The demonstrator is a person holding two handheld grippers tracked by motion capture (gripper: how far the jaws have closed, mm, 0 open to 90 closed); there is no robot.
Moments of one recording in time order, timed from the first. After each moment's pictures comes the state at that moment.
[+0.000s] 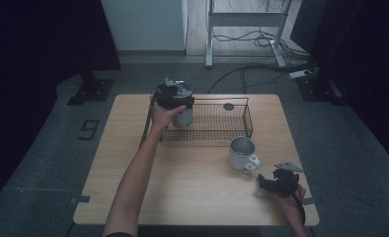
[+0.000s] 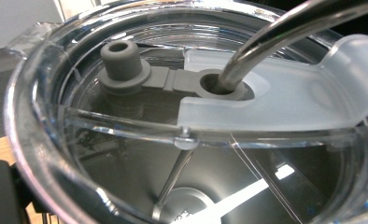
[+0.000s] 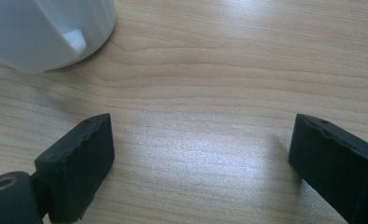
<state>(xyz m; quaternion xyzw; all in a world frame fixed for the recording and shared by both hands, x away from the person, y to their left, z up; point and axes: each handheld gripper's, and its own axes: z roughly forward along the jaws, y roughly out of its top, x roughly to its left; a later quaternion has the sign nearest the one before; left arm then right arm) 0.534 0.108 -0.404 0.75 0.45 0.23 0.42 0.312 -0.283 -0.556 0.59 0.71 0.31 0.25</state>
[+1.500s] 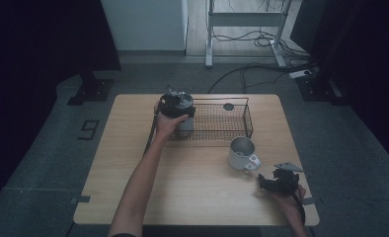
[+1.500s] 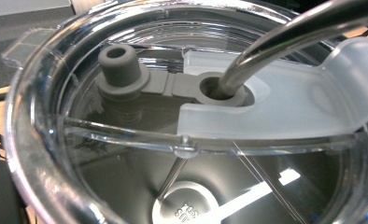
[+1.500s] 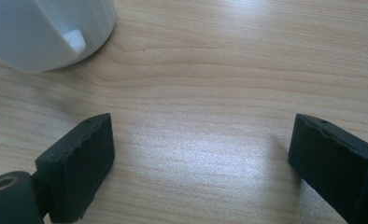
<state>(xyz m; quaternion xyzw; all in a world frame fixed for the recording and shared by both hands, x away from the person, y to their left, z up) 0.540 0.101 -0.453 0.76 0.48 0.21 0.39 0.312 -0.283 -0.556 0.59 0.71 0.31 0.25</state>
